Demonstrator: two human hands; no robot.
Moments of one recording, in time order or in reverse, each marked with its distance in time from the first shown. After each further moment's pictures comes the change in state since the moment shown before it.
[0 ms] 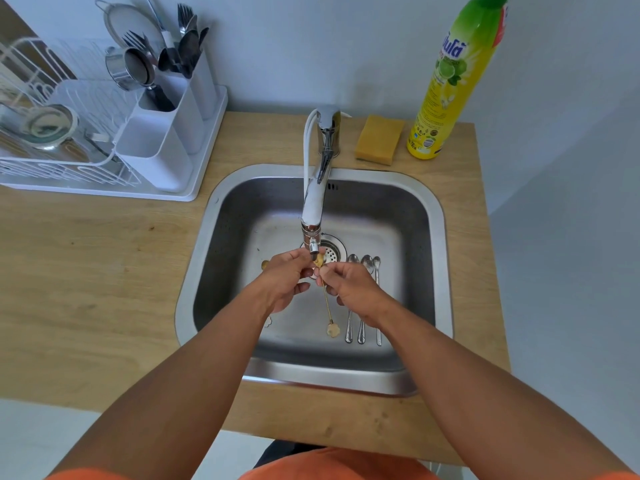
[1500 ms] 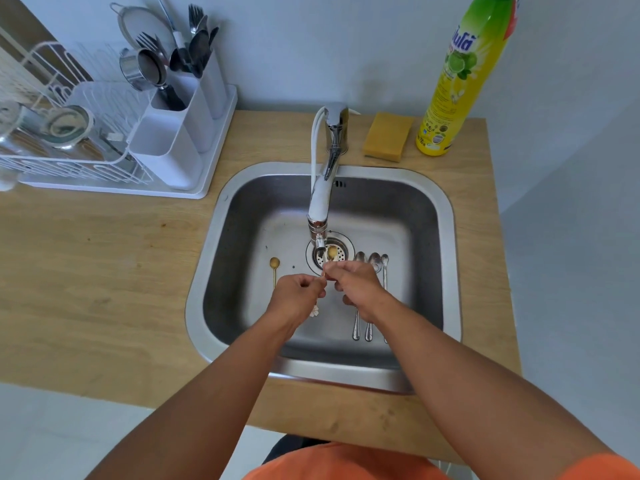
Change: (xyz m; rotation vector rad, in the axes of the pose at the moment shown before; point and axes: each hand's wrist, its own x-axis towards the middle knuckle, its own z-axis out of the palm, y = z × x) left_hand -0.023 -0.039 0.009 0.301 0.241 0.064; right_hand 0.020 0.015 0.009 0.086 0.180 0.171
